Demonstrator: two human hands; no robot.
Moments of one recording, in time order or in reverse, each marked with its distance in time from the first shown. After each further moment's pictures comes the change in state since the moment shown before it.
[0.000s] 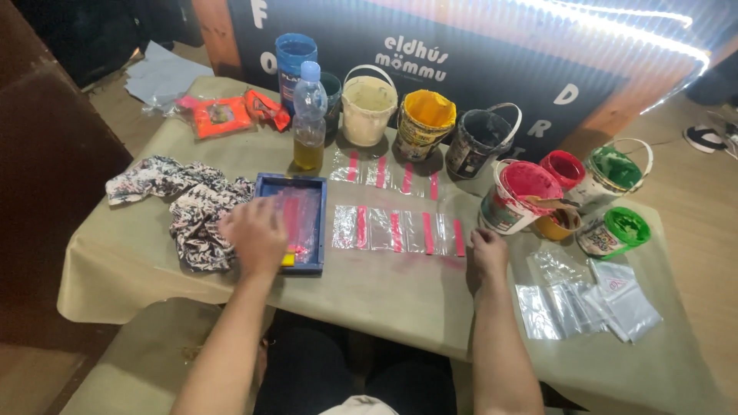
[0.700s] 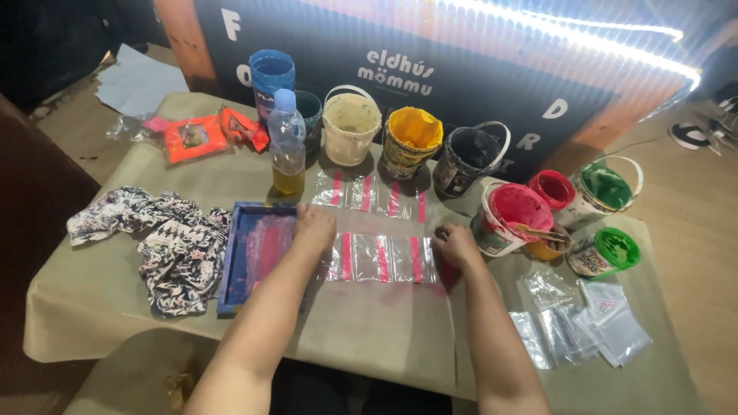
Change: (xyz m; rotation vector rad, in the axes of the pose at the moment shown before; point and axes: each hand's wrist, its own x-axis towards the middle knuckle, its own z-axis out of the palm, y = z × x) left_hand 0.065 0.112 0.140 0.009 -1.075 0.211; right_hand 0.000 -0.117 0.026 -0.638 -0.367 -0.280
